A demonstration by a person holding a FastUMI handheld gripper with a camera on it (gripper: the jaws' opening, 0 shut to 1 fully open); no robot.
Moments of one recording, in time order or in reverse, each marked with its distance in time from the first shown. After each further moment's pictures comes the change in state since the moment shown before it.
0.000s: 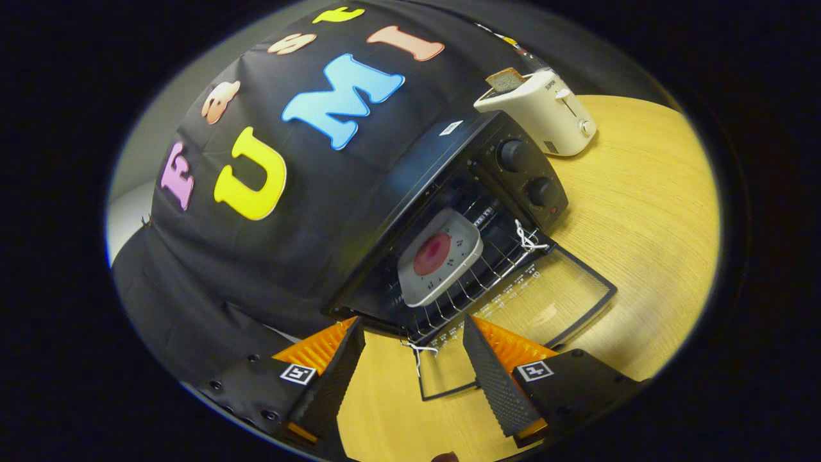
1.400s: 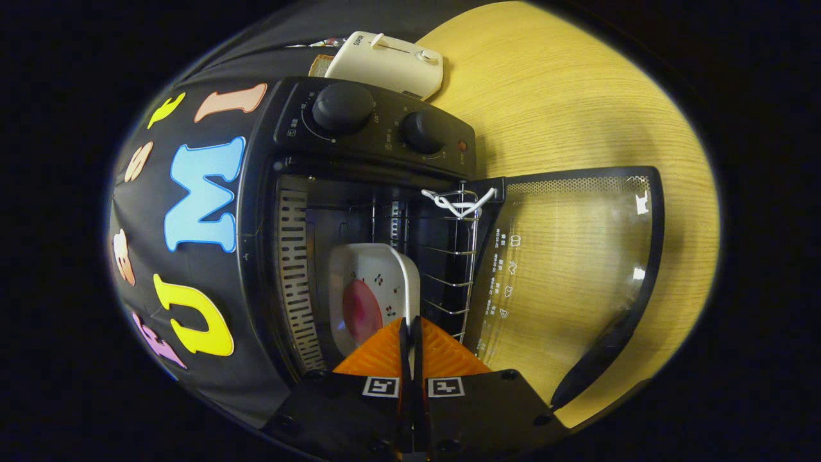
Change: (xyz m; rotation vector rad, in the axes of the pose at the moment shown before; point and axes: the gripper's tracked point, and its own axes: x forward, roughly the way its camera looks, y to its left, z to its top) arm 0.115 -0.041 0.028 0.768 -0.151 -0.211
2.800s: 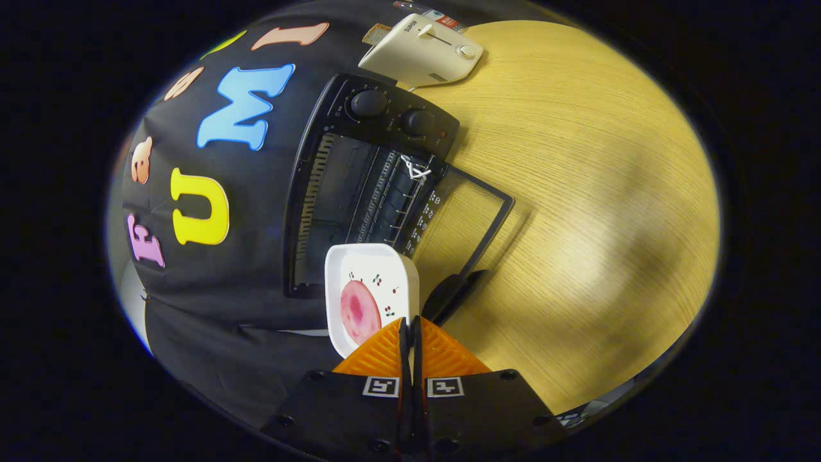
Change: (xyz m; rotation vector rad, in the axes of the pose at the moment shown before) arm -0.146 -0.065 -0.007 -0.318 0.369 -0.006
